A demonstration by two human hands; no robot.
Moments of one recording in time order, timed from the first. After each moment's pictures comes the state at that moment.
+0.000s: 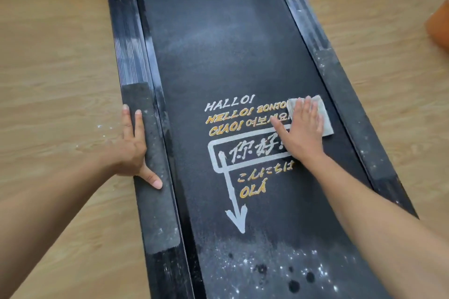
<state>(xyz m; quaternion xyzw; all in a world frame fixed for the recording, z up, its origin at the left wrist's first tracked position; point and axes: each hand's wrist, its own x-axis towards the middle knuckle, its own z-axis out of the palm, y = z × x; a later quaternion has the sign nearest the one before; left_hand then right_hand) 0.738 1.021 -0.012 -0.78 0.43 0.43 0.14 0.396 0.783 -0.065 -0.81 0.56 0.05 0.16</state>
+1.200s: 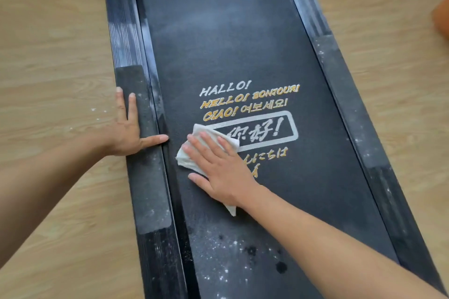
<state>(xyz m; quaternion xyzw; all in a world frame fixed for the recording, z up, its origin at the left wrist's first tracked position) 0.720 1.020 -0.011 -0.84 0.39 0.38 0.04 0.453 0.945 -0.083 -0.98 0.18 0.04 0.11</state>
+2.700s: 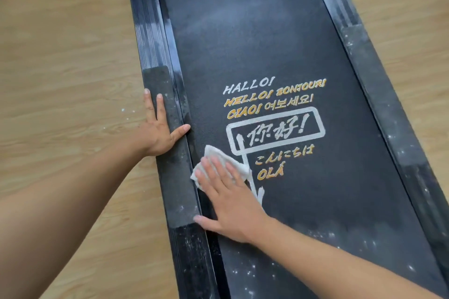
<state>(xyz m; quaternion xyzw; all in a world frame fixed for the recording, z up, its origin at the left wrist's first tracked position) 0.725 1.023 -0.032 -0.86 0.38 0.35 0.02 0.453 1.022 -0.077 -0.97 0.17 0.10 0.15</state>
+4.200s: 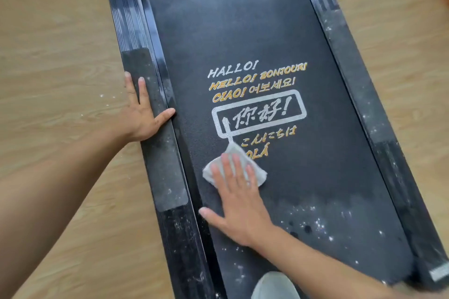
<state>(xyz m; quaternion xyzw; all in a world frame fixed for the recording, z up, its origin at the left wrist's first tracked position) 0.726 1.028 -0.039 -0.86 0.39 0.34 -0.02 0.395 1.057 -0.072 -0.93 0.31 0.10 0.19</state>
